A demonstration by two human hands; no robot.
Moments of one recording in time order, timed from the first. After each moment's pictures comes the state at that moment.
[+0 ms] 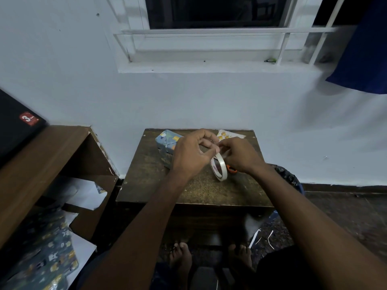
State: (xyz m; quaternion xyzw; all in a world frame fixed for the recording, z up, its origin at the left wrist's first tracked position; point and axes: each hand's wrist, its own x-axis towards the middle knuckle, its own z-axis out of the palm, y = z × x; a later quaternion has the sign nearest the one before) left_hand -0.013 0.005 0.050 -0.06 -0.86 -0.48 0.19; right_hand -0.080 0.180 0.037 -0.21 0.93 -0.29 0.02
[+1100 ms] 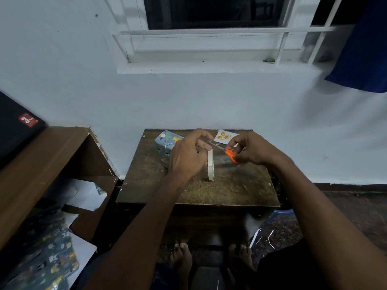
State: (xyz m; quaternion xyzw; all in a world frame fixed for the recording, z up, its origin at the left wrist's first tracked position) left_hand -0.007 0.003 0.053 0.00 -0.89 -0.43 0.16; right_hand -0.082 0.217 0.071 -0.19 0.90 -0.36 0.13
